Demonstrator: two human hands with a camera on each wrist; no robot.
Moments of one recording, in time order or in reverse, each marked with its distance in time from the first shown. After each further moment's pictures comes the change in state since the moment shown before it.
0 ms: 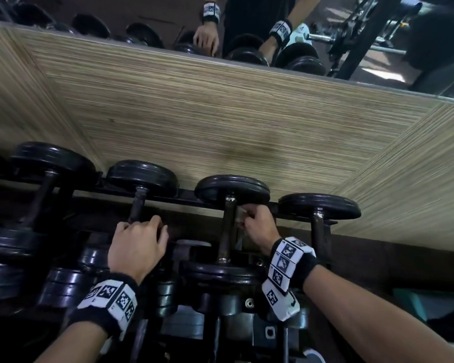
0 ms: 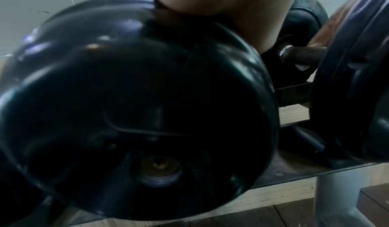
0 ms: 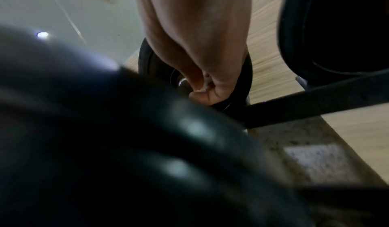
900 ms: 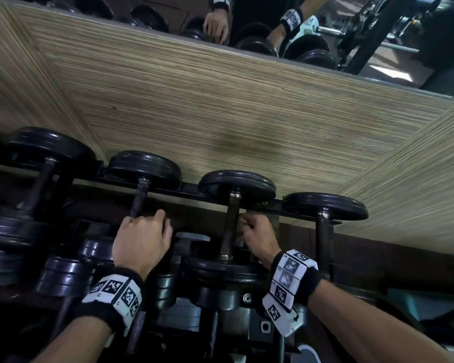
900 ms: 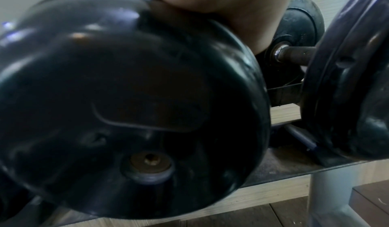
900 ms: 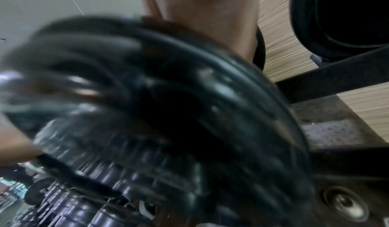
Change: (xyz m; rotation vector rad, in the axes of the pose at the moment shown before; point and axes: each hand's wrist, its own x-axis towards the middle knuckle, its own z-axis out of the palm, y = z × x) left_hand 0.000 0.004 -0.001 -0.031 -0.029 -0.004; right_hand -0.019 0.012 0.014 -0.078 -0.057 -0.035
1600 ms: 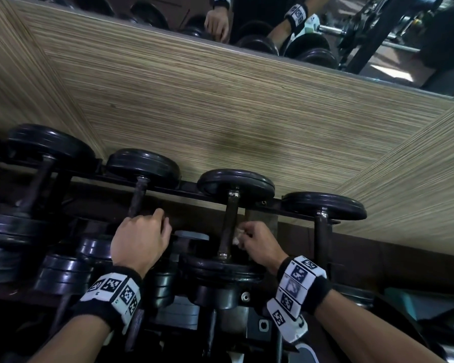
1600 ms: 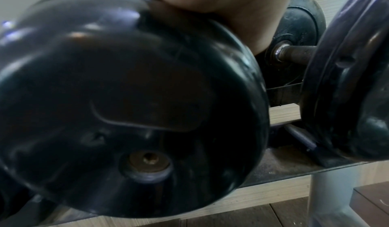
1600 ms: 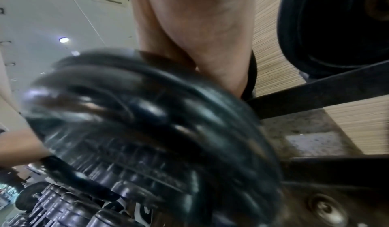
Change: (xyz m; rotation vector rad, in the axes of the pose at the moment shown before) left_hand -0.002 0.008 -0.016 -0.026 -0.002 0.001; right_hand -0.019 -0.002 -0.012 -0.084 -0.196 -0.022
